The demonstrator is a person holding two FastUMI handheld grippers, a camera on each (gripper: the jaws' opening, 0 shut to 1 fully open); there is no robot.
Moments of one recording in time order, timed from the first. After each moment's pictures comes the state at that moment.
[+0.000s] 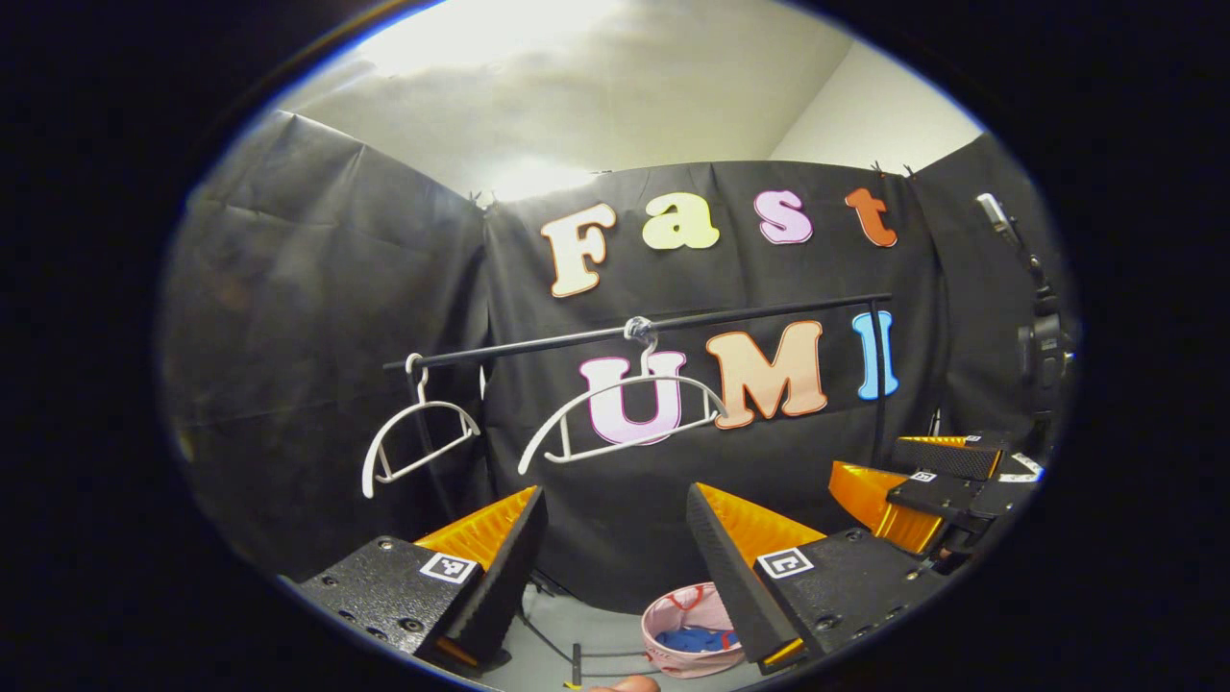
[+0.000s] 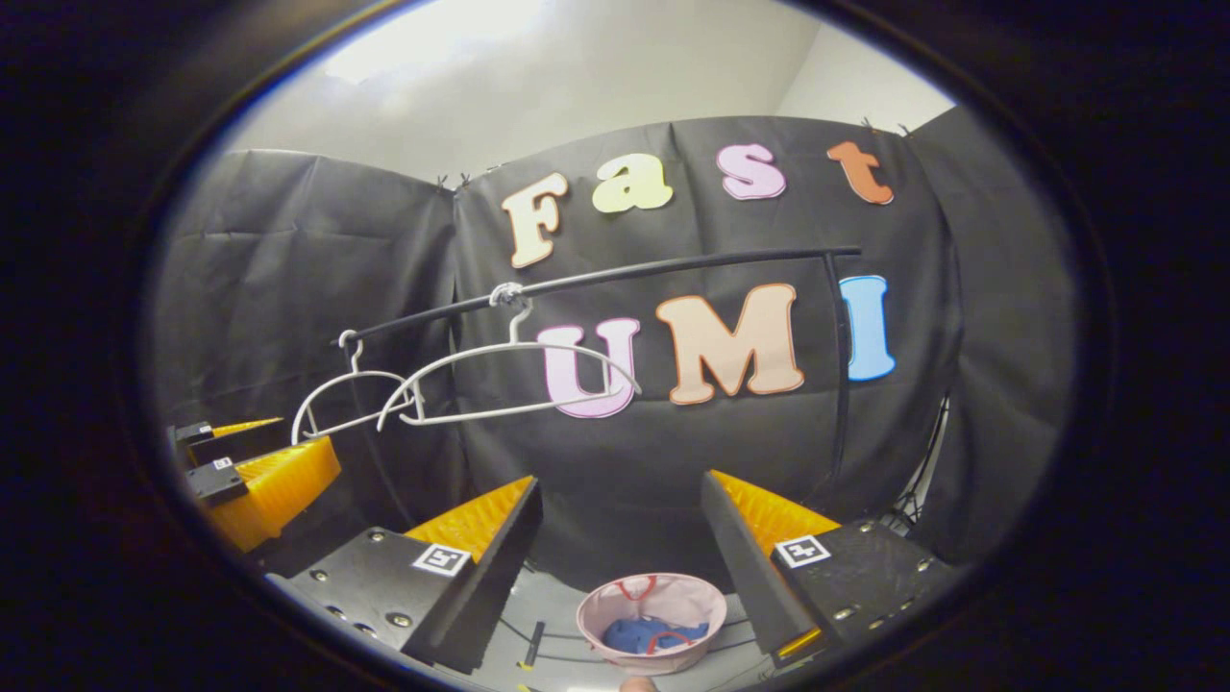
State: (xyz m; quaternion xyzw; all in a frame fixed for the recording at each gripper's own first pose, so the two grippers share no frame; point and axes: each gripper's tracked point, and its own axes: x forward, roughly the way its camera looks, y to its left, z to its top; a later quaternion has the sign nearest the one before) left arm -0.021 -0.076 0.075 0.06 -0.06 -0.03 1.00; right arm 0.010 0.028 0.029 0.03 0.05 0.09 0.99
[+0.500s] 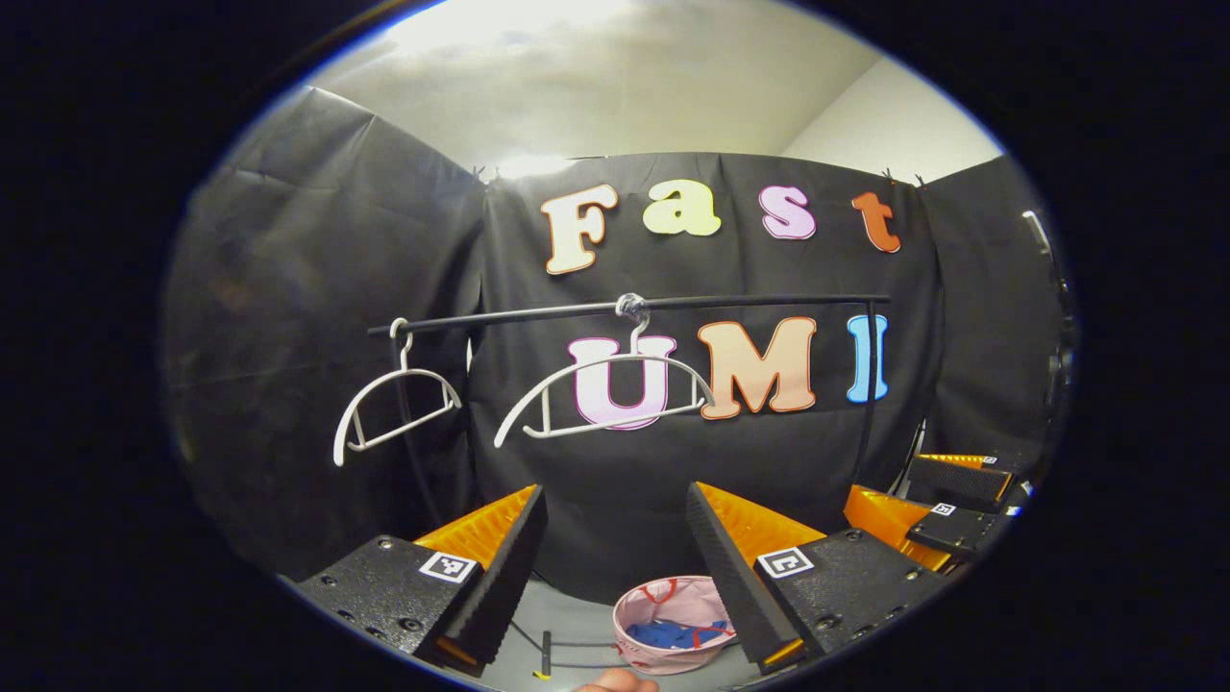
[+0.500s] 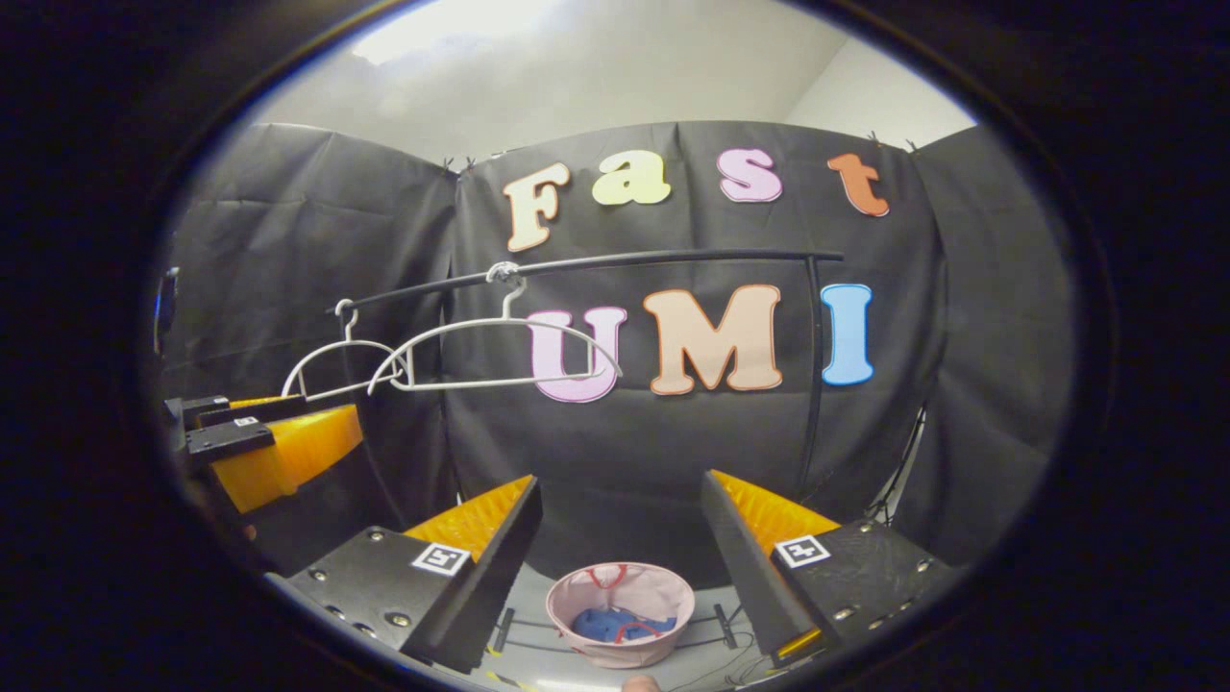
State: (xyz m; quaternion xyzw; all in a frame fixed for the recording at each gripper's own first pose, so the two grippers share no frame) left arm -0.009 -0.078 0.056 0.02 -0.04 -0.04 1.00; right arm -0.012 0.010 0.013 0.00 0.05 0.07 1.00
